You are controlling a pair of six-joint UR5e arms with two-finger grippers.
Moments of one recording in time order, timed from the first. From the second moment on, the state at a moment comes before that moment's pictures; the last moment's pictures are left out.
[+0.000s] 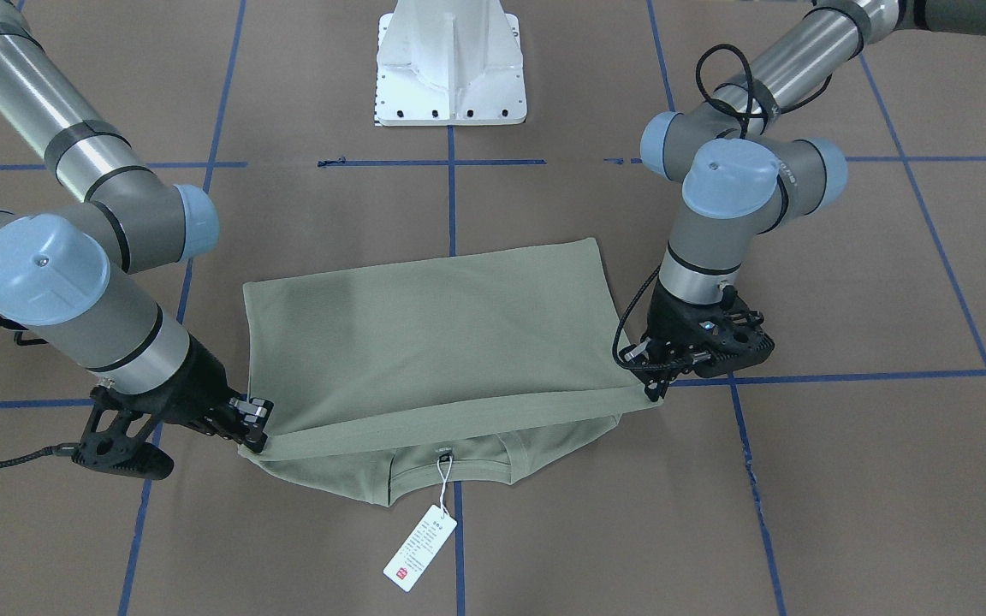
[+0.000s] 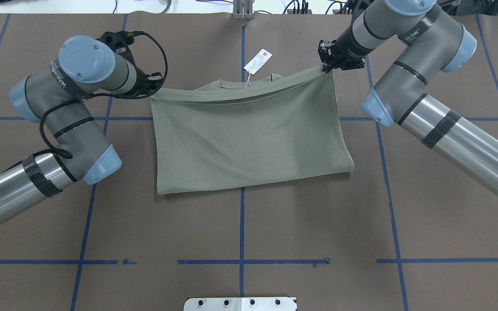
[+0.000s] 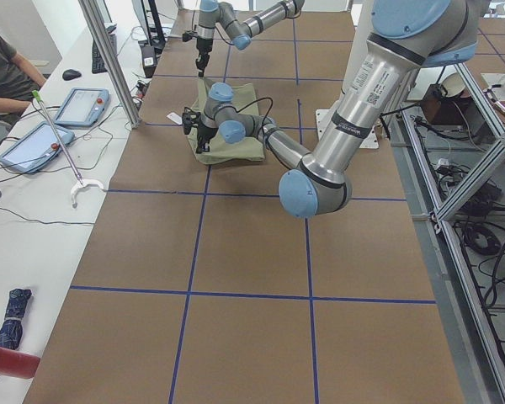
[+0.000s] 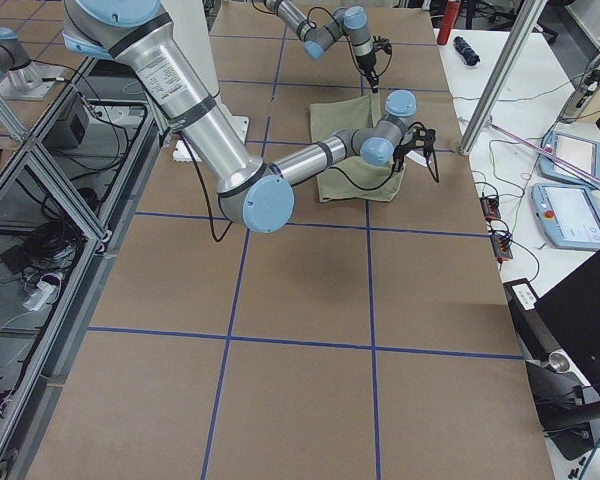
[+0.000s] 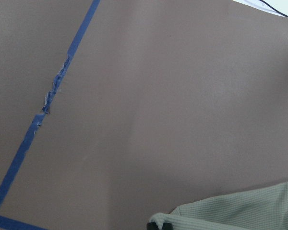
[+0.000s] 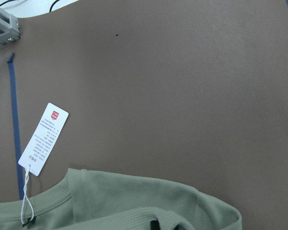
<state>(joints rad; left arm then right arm) -0.77 -2.16 -1.46 -1.99 -1.75 -1.36 0.94 -0.89 1.27 -1.05 2.13 1.25</state>
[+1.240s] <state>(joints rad) -0.77 -2.20 -1.40 -2.00 -1.75 -1.36 0.94 -0.89 1.24 -1.05 2.11 1.25</state>
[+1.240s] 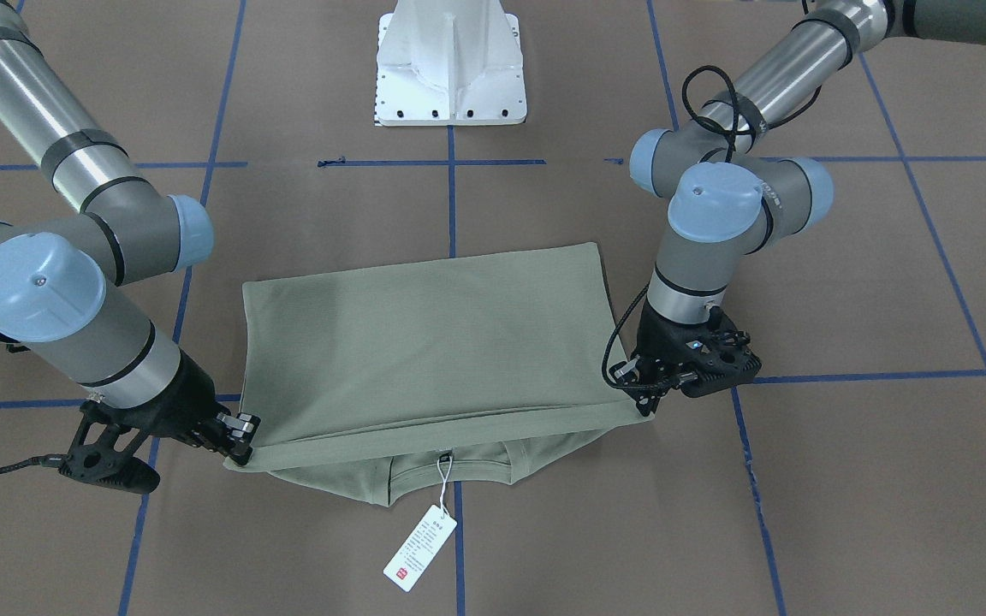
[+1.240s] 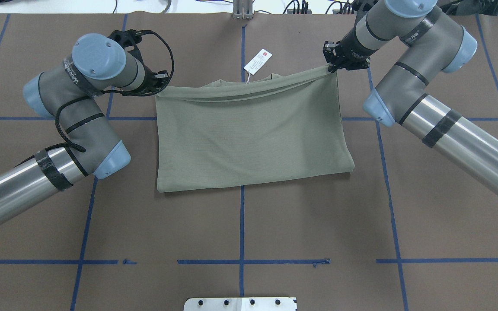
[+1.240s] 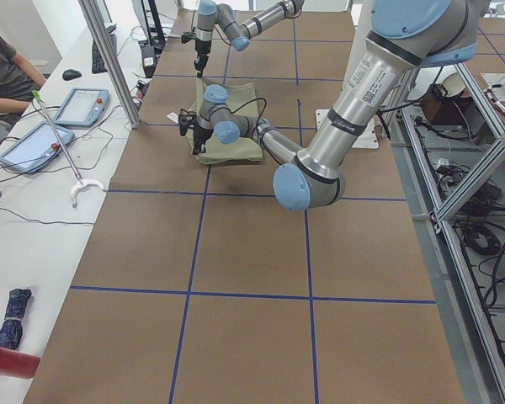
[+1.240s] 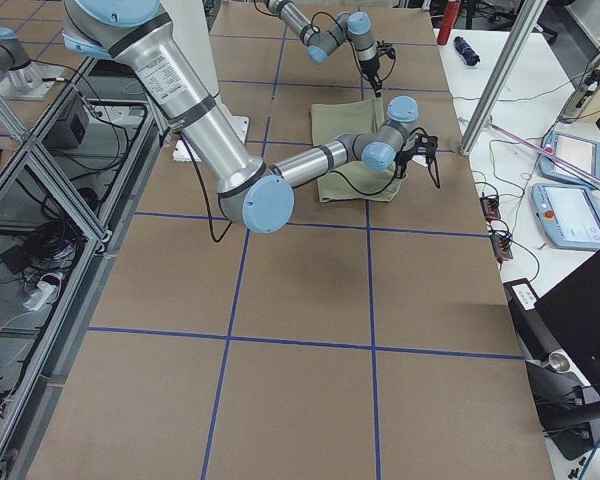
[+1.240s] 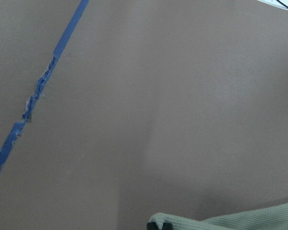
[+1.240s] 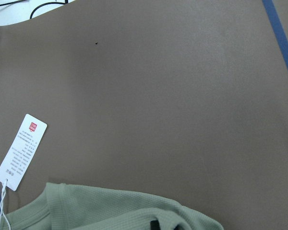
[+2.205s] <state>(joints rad) -0.77 -2.21 -1.42 -1.99 -1.76 -1.33 0.90 -1.00 1.32 -0.96 2.08 1.26</state>
